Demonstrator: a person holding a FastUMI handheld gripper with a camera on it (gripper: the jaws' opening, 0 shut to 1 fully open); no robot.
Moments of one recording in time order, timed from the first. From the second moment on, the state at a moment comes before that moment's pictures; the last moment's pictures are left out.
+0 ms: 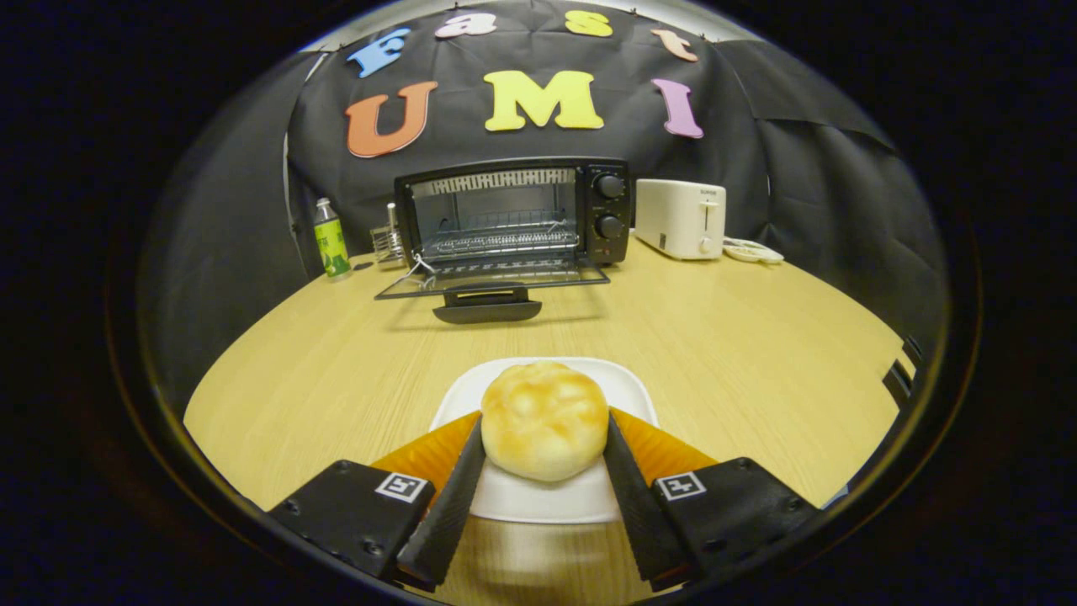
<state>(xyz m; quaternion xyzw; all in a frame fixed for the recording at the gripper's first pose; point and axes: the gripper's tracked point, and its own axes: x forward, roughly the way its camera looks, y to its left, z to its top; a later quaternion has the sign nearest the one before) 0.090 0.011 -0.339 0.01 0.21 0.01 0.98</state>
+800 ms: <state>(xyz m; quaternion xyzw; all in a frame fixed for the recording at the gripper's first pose) 0.083 0.042 -0.250 0.20 0.12 0.07 0.97</state>
